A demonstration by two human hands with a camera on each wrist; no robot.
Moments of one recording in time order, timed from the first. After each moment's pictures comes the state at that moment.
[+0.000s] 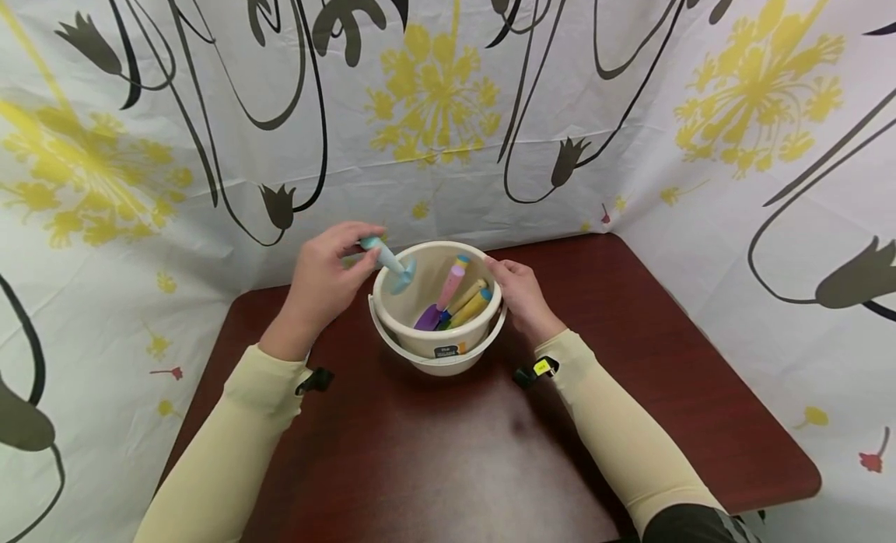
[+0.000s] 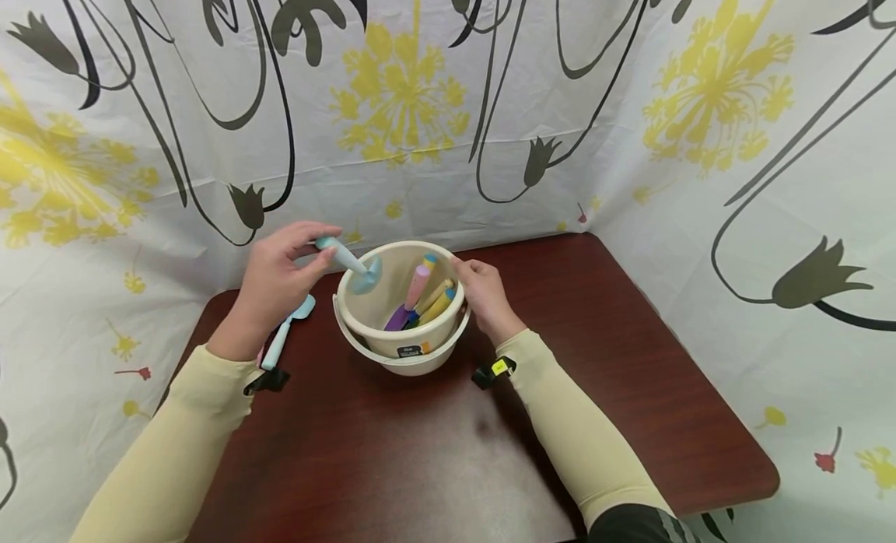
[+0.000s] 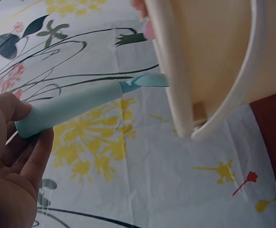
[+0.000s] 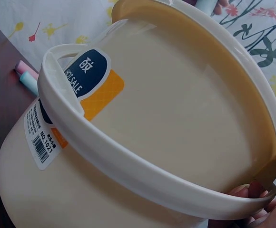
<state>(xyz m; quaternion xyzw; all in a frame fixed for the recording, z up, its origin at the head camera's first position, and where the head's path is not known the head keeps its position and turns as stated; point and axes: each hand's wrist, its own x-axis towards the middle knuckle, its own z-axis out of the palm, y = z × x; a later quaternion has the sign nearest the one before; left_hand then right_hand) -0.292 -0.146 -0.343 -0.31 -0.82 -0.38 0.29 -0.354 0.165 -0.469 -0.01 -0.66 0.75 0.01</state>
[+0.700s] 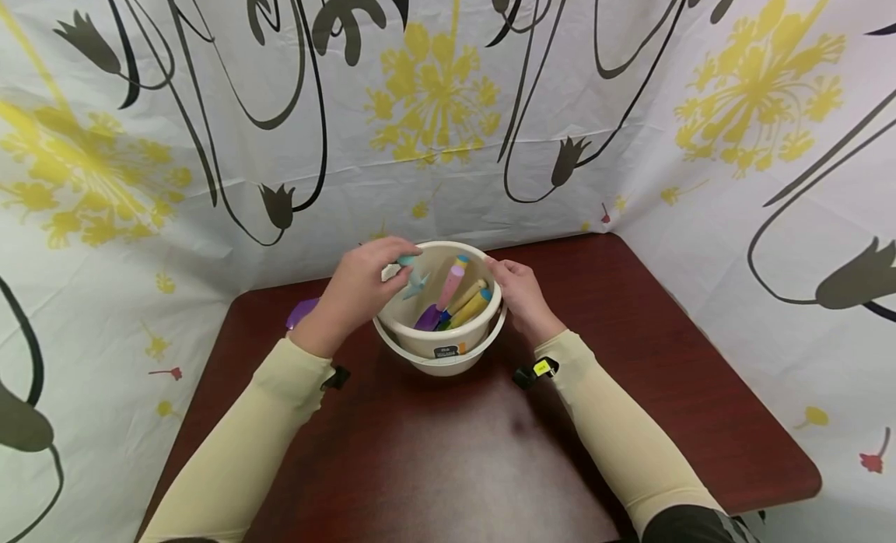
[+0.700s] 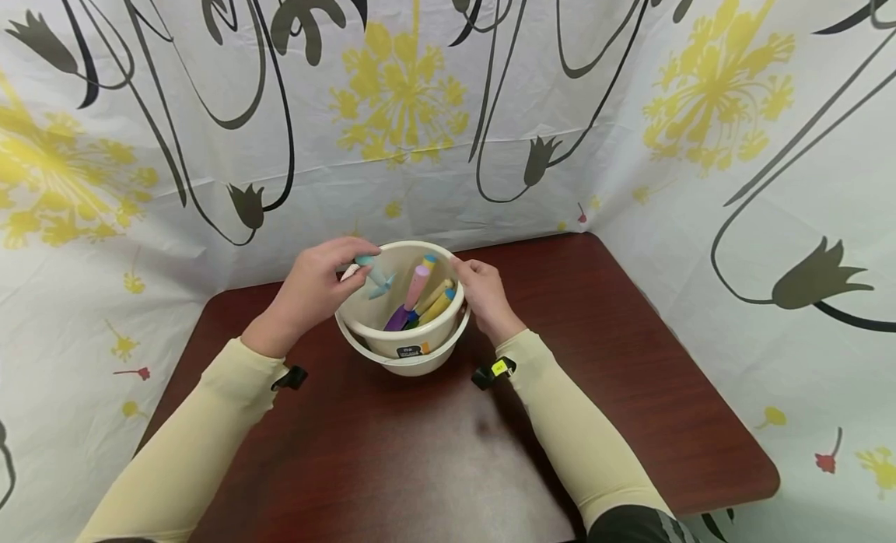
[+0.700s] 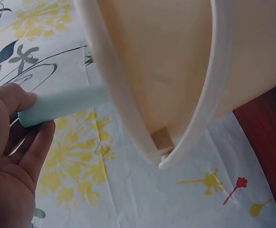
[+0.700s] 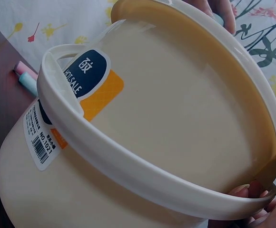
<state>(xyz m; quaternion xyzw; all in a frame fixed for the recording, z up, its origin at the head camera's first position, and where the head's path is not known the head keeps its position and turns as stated) -0.304 -0.120 -0.363 -0.36 -0.87 -0.25 0.24 -0.354 0.164 -0.469 -0.01 -0.65 0.76 0.00</state>
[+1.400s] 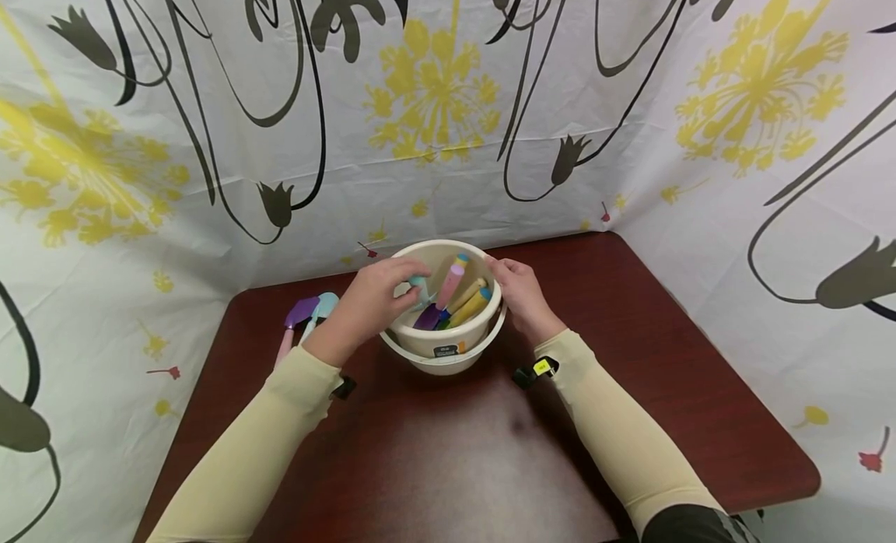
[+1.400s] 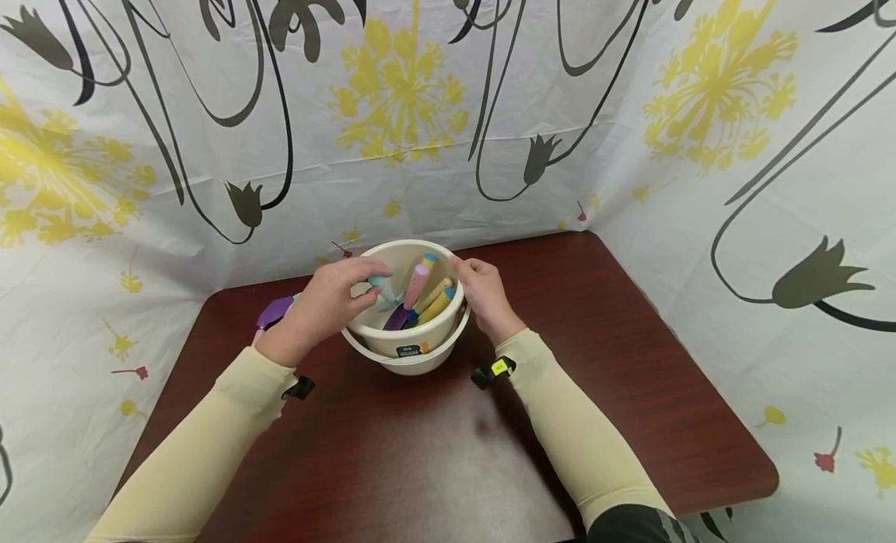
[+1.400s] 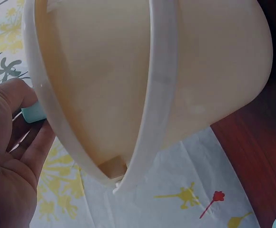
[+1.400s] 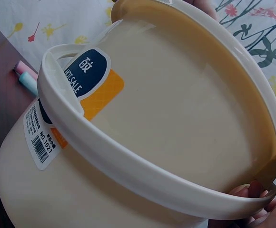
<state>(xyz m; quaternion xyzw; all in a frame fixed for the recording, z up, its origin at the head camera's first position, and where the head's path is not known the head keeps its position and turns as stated) -0.307 -0.111 -0.391 -0.38 -0.87 -0.24 0.19 -0.355 0.165 -0.469 -0.01 -0.66 0.75 0.01</state>
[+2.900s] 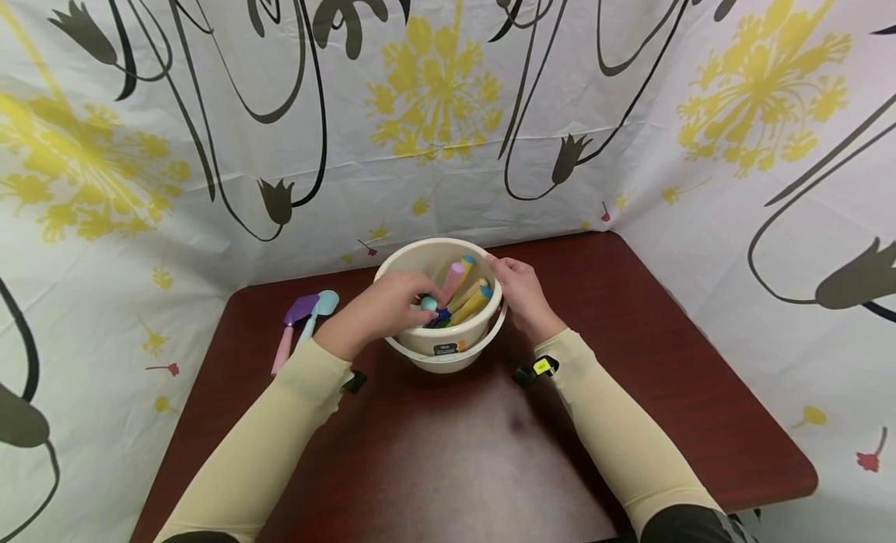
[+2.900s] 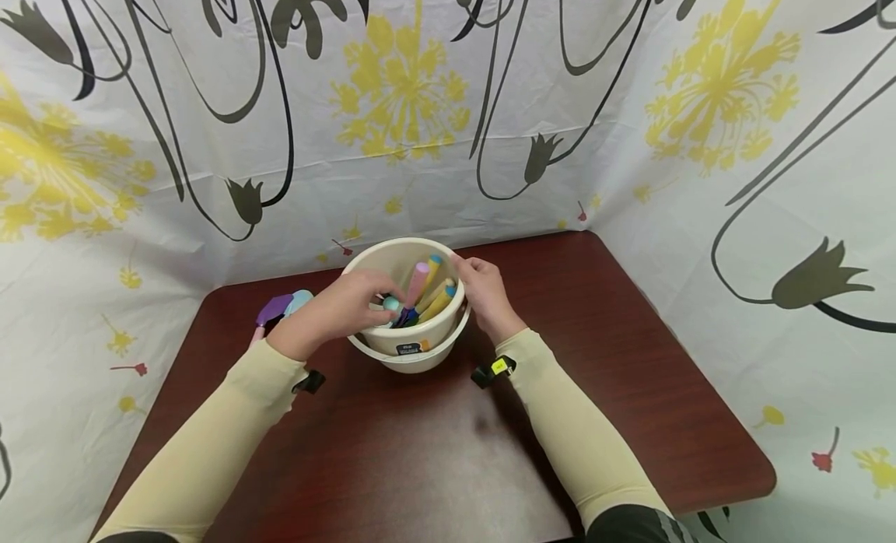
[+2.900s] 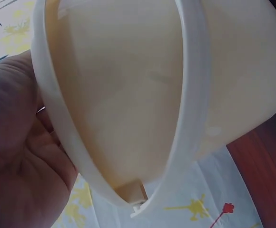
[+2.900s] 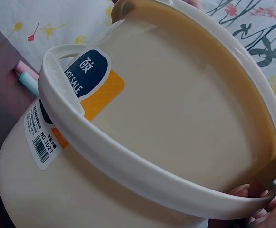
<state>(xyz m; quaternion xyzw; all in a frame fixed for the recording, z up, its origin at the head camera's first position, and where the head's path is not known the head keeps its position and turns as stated) -0.315 -0.094 -0.388 -0.38 -0.90 -0.20 -0.02 -0.354 0.165 -0.468 -0.01 -0.67 0.75 0.01</state>
